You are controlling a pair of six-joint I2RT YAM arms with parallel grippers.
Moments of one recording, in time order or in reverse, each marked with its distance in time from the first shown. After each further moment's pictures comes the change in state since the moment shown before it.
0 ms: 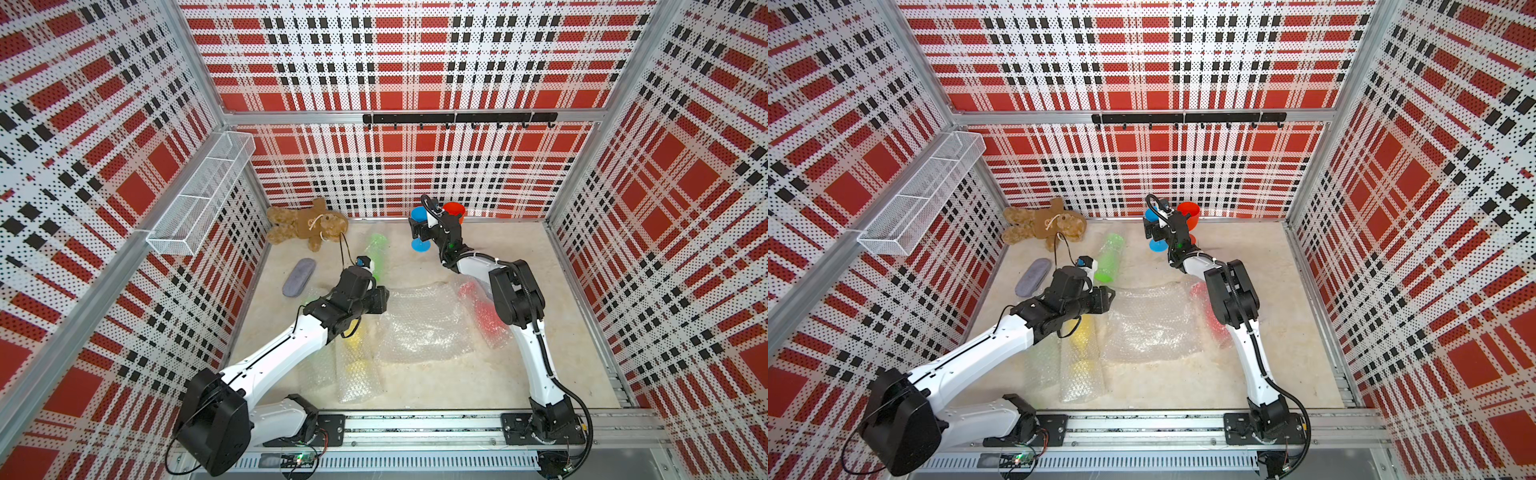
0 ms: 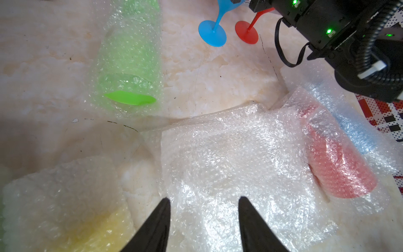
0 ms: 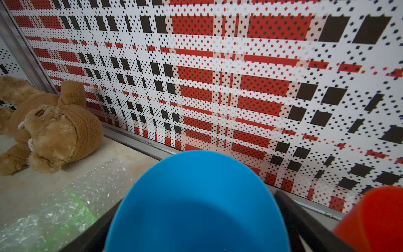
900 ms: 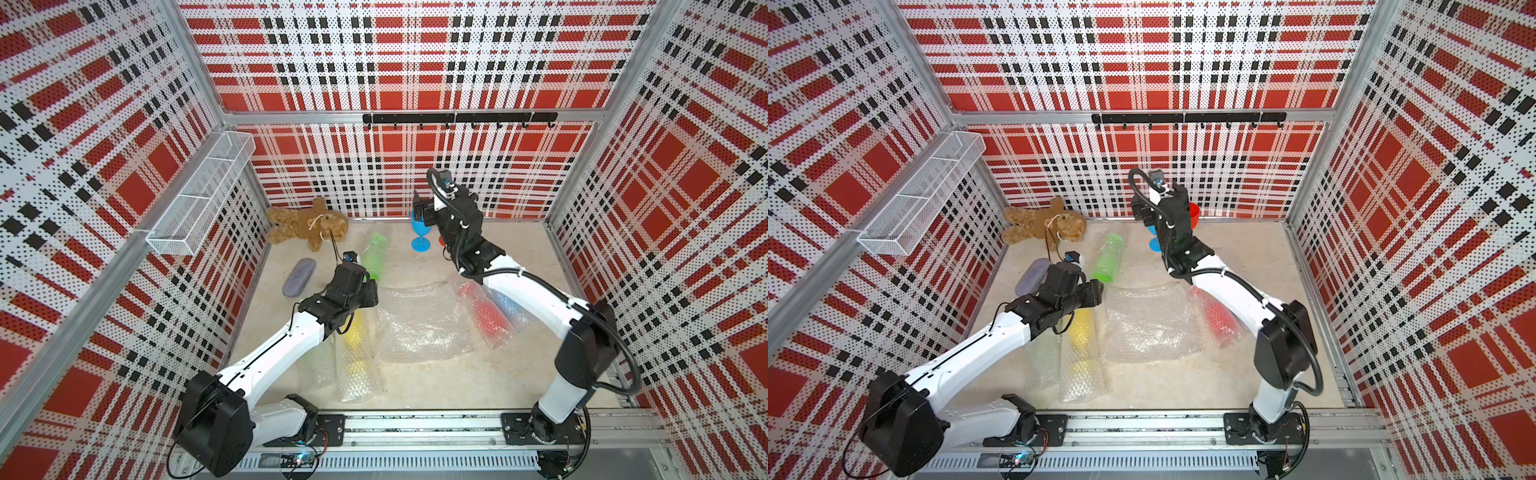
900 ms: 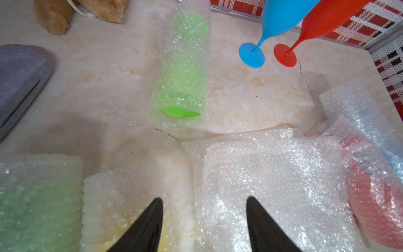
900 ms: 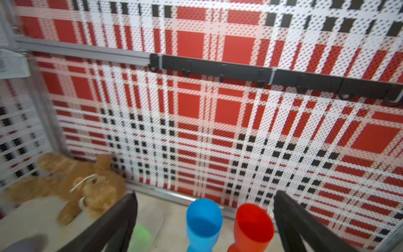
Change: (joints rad) left arm 0.073 -0.001 0.040 -0.053 -0.139 -0.034; right arm 0.283 -0.744 -0.256 -0.397 0.502 -0.068
